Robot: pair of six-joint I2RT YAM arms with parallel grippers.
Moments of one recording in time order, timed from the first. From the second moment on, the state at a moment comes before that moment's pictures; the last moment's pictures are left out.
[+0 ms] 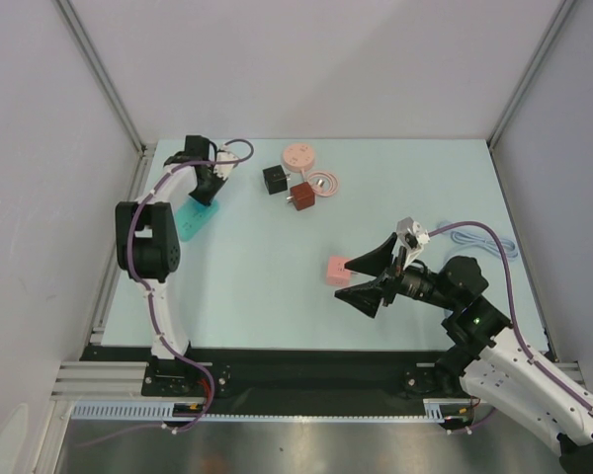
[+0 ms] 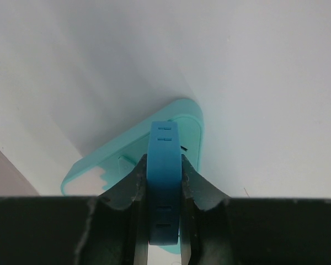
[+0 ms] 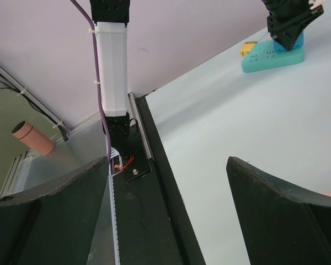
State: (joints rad) left arm -0.04 2.11 1.69 -0.66 -0.01 0.58; right arm 0.68 0.61 0.53 0.17 -0.56 0.46
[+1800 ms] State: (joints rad) left arm 0.16 2.04 1.69 -0.49 -0.37 -0.02; right arm 0.68 0.65 0.53 0.16 -0.56 0.44
